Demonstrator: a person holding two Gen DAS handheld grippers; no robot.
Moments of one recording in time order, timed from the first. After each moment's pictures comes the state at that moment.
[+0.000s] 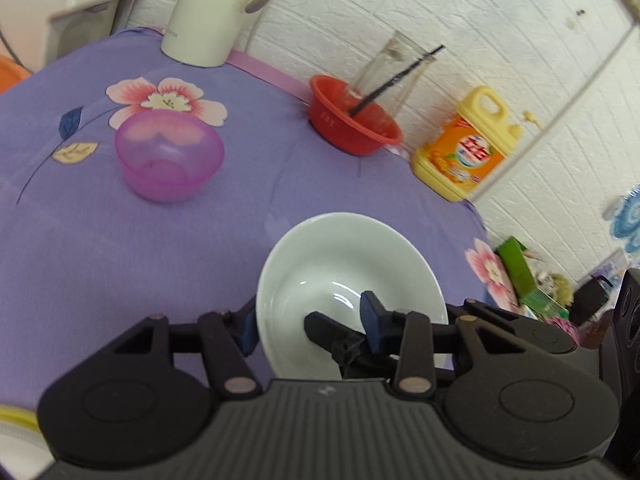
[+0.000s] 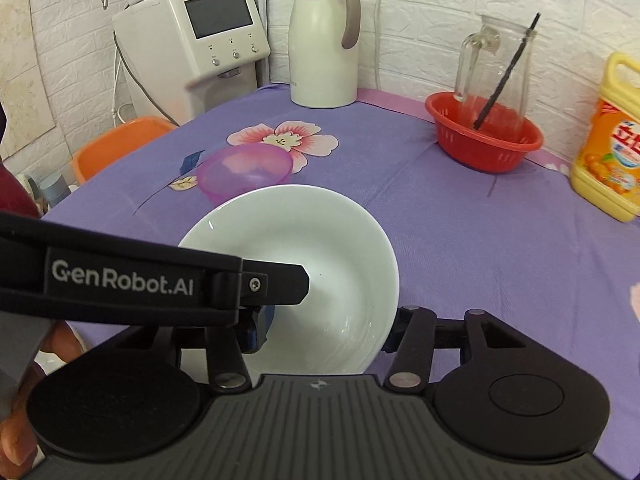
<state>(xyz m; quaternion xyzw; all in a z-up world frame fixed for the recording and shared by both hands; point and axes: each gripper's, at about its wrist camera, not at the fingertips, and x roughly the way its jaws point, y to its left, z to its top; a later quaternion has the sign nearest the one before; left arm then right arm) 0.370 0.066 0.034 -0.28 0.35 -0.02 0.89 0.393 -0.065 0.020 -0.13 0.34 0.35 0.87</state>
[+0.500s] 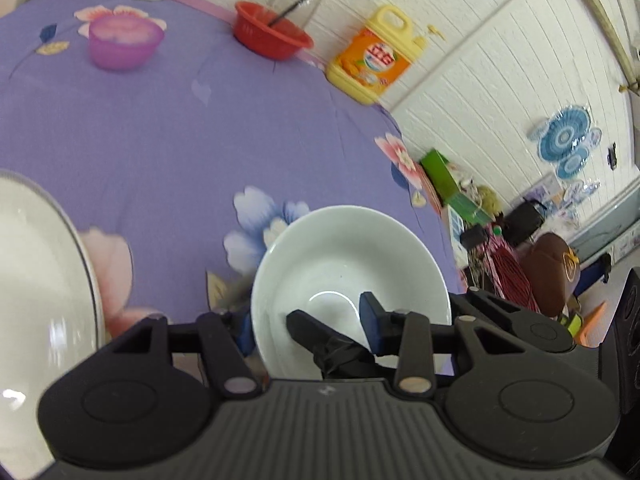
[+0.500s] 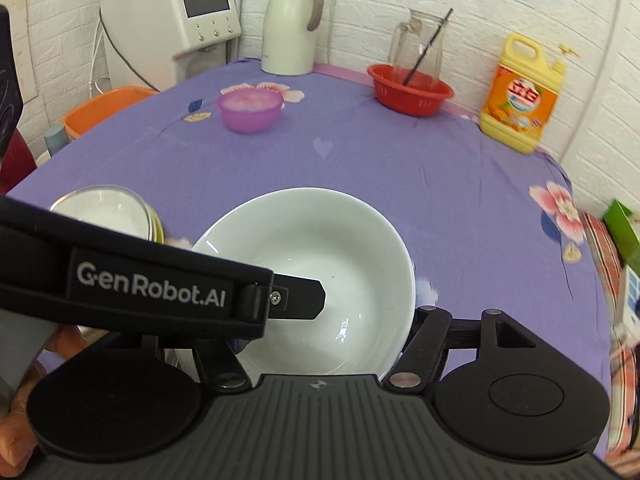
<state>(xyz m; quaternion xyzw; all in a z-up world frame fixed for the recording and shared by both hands) 0.246 -0.009 0.018 -0.28 0.39 -0.13 0.87 0.235 -0.129 0.018 -0.16 0.34 0.25 0.89</state>
